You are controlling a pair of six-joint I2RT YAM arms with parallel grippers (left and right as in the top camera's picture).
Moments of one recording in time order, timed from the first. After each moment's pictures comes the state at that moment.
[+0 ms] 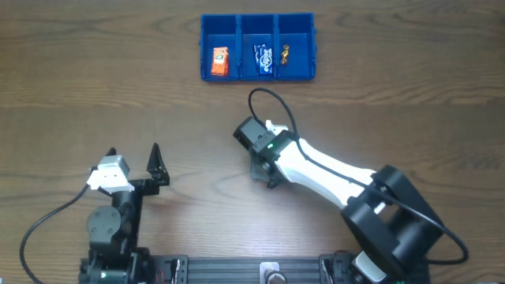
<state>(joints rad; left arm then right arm) -0.08 0.01 0.03 -0.13 -0.06 -0.22 0.76 1.74 1.00 -0.71 0.09 0.82</state>
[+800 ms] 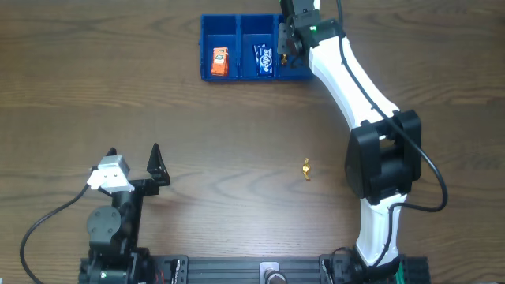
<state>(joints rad) -0.08 0.01 0.03 -0.13 -0.06 -0.22 0.33 2.12 1.85 -0.69 0.24 0.35</state>
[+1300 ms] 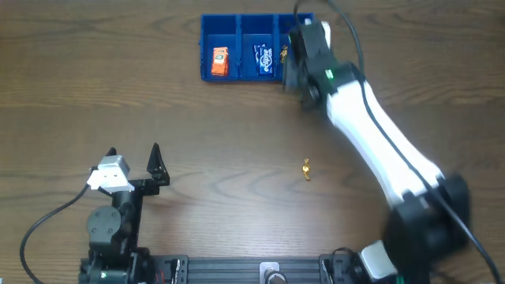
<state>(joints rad) -0.08 0.01 0.03 -0.13 -0.06 -0.22 0.40 1.61 1.29 -0.64 0.22 0.39</state>
